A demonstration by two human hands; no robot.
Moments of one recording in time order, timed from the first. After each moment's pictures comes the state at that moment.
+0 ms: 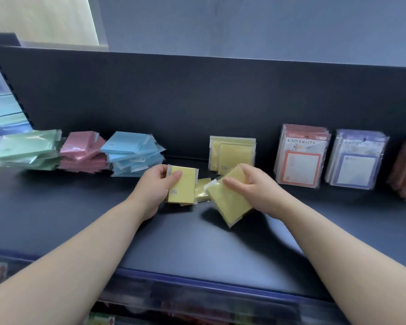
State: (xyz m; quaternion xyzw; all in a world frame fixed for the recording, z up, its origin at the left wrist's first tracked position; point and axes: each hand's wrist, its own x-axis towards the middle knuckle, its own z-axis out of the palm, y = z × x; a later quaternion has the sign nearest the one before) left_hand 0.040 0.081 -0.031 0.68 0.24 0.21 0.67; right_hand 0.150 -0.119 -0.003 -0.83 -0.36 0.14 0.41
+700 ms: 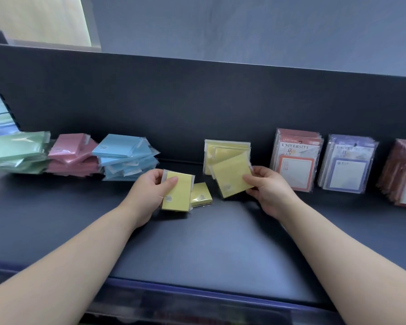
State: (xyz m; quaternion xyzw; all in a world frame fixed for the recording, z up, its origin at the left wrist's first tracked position) left_hand 0.037 0.081 -0.032 0.68 0.23 0.20 0.67; right_hand 0.195 -0.121 -0.030 -0.66 -0.12 0.22 0.71
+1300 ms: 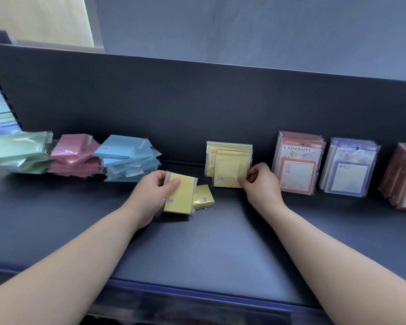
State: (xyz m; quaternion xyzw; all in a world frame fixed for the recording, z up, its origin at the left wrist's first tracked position) left_hand 0.036 0.081 -0.030 0.69 0.23 0.19 0.66; right_hand 0.193 -0.107 -0.038 -0.87 -0.19 -0.05 0.45
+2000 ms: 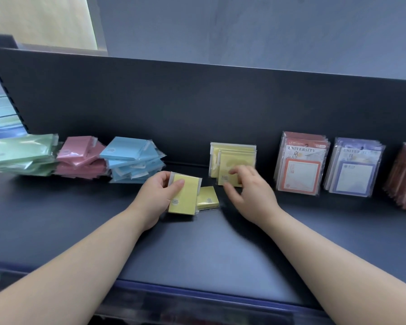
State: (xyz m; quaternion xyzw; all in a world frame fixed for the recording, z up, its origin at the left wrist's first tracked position) left_hand 0.036 0.082 -0.032 0.68 0.22 0.20 0.67; right_hand 0.161 -0.099 -0.032 -0.86 -0.38 -0.13 0.30
